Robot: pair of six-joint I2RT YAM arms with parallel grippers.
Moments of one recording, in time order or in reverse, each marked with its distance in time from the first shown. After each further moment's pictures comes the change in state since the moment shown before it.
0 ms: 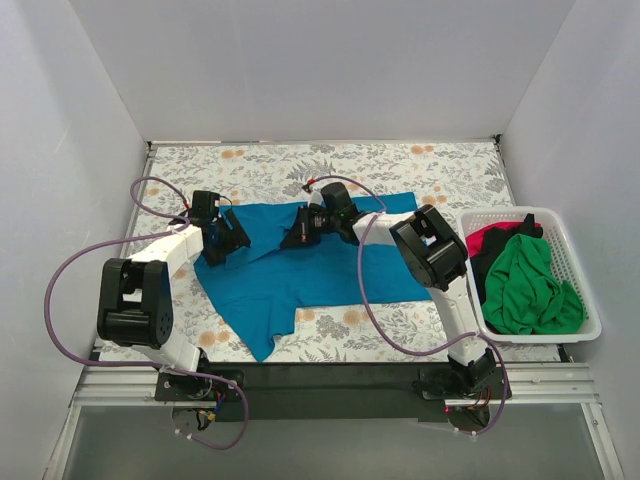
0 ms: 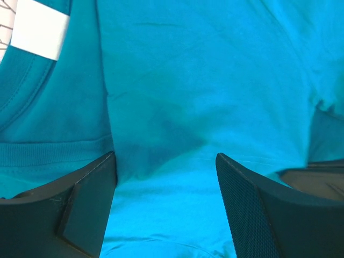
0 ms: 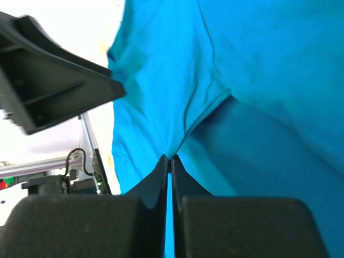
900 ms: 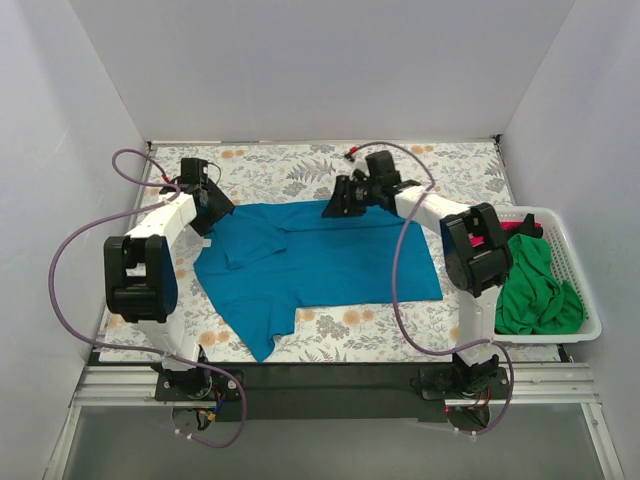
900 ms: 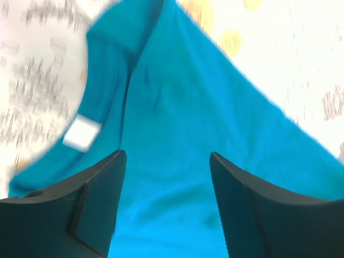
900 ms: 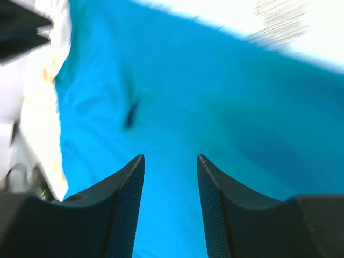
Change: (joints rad) left arm 0.070 0.156 0.323 -0.127 -0.128 -0.105; right arm -0.201 -0.226 0.013 -0.413 0.099 -0.375
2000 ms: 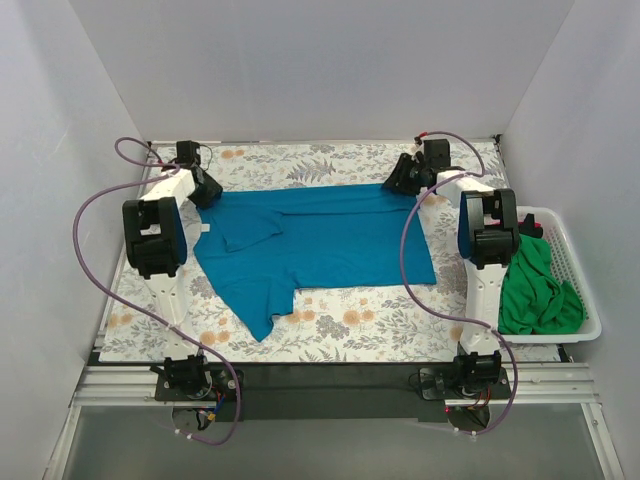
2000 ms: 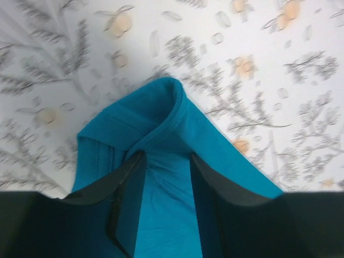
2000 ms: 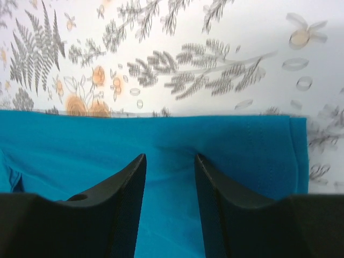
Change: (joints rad) left arm 0.100 0.455 0.404 0.040 -0.011 -0.008; right arm -0.359 0.225 0.206 -0.045 0.213 0.015
